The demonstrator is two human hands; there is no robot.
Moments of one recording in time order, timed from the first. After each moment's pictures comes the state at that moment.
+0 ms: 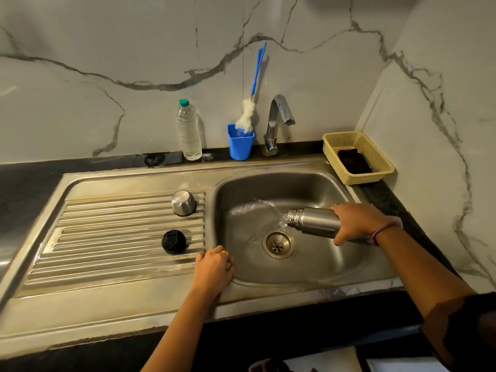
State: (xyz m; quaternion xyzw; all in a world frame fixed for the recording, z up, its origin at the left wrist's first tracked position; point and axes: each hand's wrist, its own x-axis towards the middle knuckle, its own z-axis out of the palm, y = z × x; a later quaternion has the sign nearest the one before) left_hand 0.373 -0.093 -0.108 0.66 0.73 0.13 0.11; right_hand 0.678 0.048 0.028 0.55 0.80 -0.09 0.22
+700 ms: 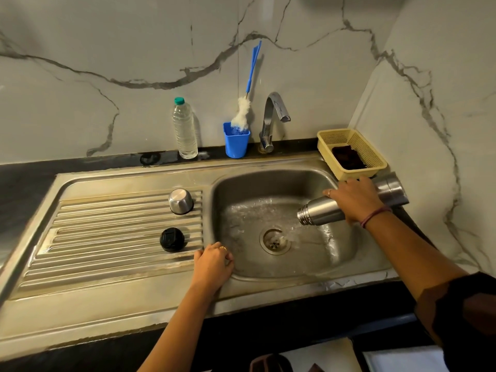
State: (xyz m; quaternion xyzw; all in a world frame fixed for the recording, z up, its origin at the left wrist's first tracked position) left_hand 0.378 -0.092 -0.094 0.64 0.75 0.11 0.14; right_hand 0.666 0.046 0.045 0.51 0.80 0.21 0.24
